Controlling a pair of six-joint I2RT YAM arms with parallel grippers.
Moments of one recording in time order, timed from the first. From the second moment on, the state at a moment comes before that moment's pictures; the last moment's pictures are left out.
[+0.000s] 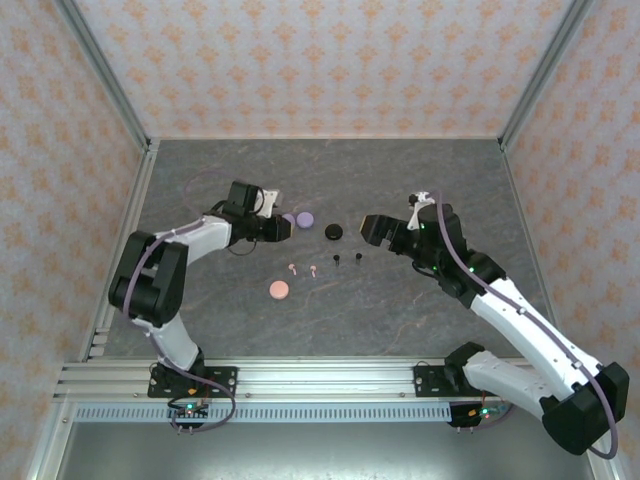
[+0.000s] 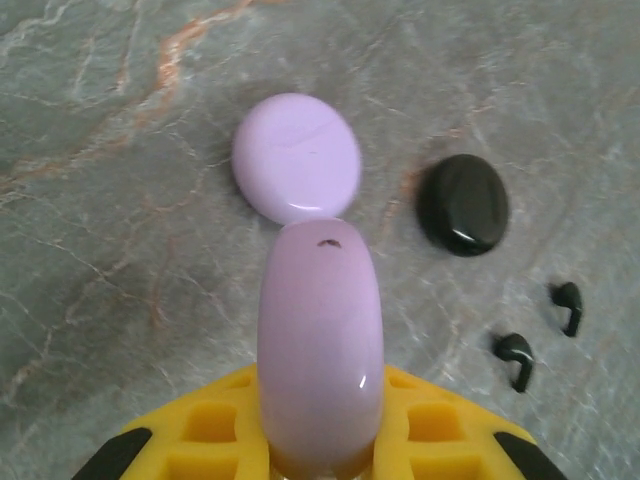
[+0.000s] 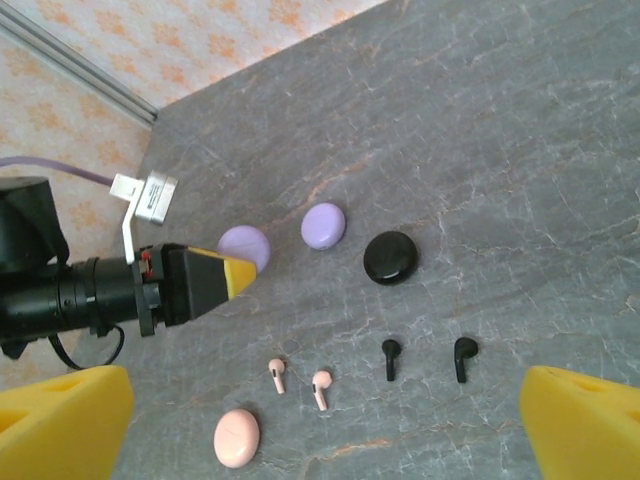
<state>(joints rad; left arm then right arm) -0.23 1.76 1.01 -0.19 0.47 -0.25 0.54 0.96 0.84 -0.41 -0.06 0.67</state>
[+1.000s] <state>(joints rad) -0.19 1.95 1.23 -0.41 0.43 -0.23 0.54 1.09 0.95 -0.61 -0.05 0.57</state>
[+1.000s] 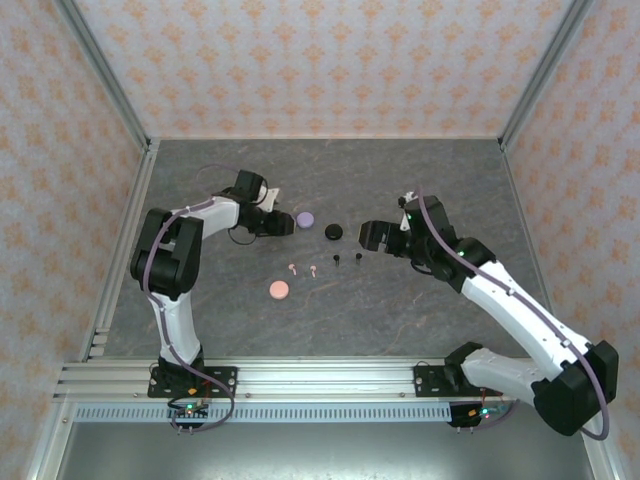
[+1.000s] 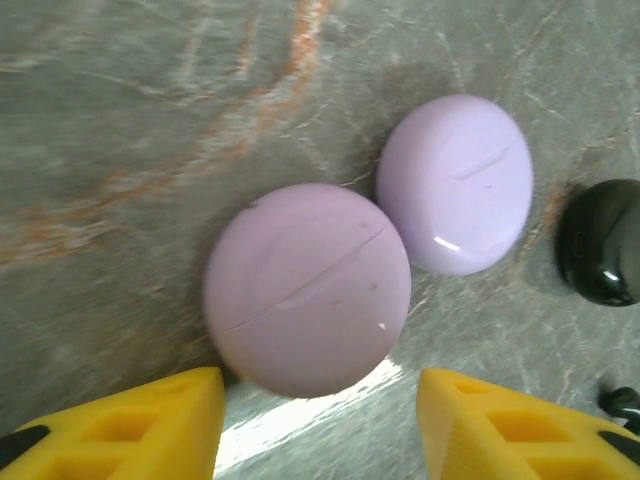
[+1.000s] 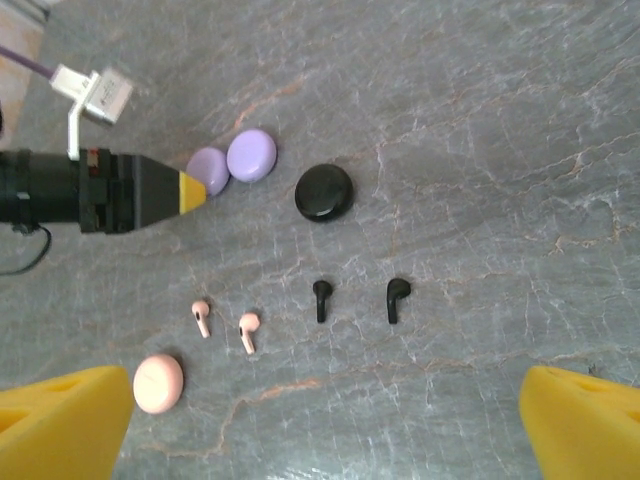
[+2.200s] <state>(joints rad) 0.24 1.01 0.61 -0.15 0.35 -0.68 1.08 2.08 1.64 -0.85 0.06 0.17</state>
